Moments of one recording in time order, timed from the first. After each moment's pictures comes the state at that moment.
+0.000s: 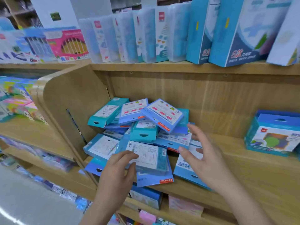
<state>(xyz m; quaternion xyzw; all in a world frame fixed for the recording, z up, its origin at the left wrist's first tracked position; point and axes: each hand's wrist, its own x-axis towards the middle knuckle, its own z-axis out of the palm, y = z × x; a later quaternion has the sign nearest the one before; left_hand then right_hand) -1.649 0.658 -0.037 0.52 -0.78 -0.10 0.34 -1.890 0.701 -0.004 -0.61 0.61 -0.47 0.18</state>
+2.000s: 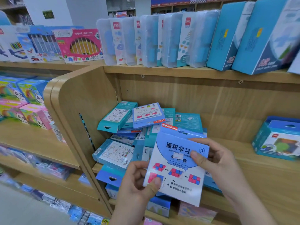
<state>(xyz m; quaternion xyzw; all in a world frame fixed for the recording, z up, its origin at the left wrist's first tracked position) -1.630 0.671 -0.008 0.44 -0.52 -0.58 0.45 -1.829 0.696 0.022 -0.44 0.52 -0.61 0.40</state>
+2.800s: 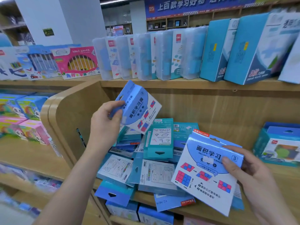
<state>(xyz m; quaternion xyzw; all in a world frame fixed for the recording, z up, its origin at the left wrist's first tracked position) -1.615 0.526 0.087 0.45 -0.68 -0.22 0.54 -1.866 0.718 0.027 -0.38 0.55 -0.67 0.34</state>
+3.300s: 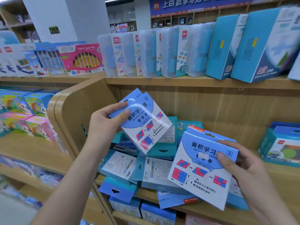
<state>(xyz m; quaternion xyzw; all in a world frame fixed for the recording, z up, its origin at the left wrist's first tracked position) -1.608 0.552 0.097 0.44 -0.56 -0.44 0.54 -1.857 0.708 0.031 -0.40 0.55 -0.65 0.34</state>
